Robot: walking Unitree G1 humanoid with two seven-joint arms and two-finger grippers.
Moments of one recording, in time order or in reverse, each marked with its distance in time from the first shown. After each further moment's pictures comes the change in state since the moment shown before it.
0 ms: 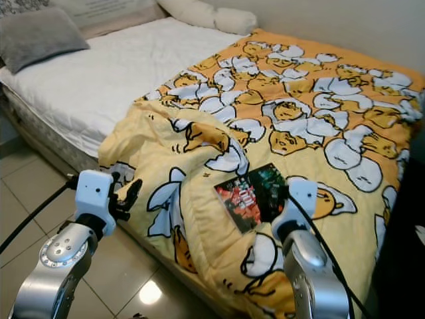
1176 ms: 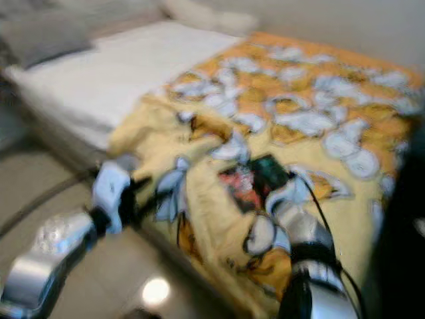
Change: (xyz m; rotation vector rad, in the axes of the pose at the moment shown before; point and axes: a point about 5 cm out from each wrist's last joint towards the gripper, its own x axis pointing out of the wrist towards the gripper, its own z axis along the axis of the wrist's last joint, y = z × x) left arm 0.003 -0.015 0.008 0.034 0.046 -0.468; right arm 0.089 -0.023 -0.026 0.638 0.323 -0.116
